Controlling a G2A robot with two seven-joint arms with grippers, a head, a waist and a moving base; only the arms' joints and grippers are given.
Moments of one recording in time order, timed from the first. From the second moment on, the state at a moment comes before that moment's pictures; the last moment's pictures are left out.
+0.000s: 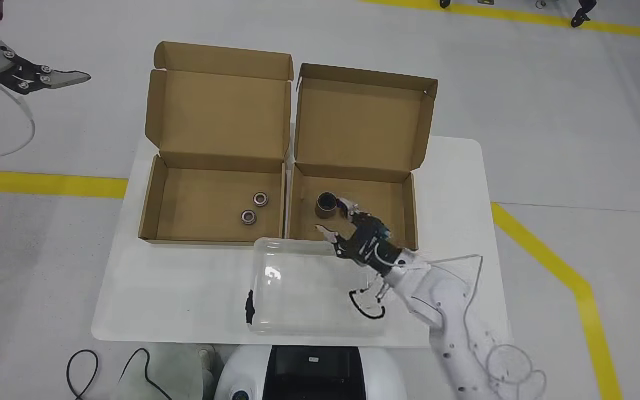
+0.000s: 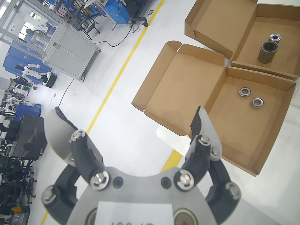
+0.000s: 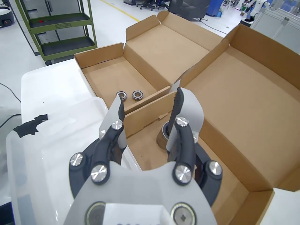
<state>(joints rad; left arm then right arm) 0.47 -0.15 -1.01 -1.52 0.83 -0.88 -0.12 -1.50 -1.41 1.24 -1.81 -1.56 -0.62 -0.02</state>
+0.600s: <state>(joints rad) 0.47 -0.15 -1.01 -1.52 0.83 -0.88 -0.12 -1.78 -1.36 1.47 -2.01 -1.54 -0.53 -0.12</state>
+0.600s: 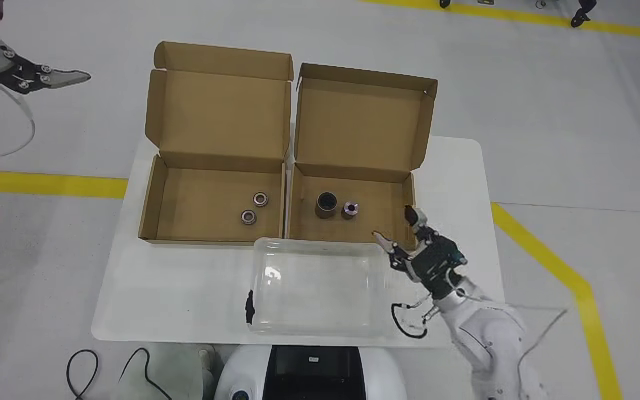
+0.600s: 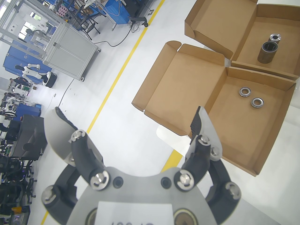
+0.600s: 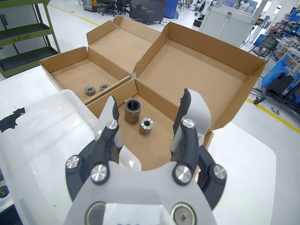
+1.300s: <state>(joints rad) 0.47 -0.15 -1.01 -1.52 0.83 -0.88 -0.12 -2.08 -1.33 1.67 -2.12 -1.48 -0.38 -0.36</state>
